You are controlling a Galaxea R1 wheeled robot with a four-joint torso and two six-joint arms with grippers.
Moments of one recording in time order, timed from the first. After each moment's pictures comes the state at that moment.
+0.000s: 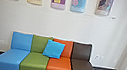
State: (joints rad) left arm 1.36 3.03 -2.71 -0.06 0.27 0.05; right arm -1.55 2.91 -2.53 -0.06 0.00 0.19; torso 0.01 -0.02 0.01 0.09
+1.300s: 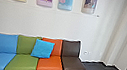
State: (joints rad) left arm 1.35 3.03 -2.71 -0.05 0.27 0.05; right arm -1.55 2.93 -2.56 -0.06 0.00 0.19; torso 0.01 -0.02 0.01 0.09
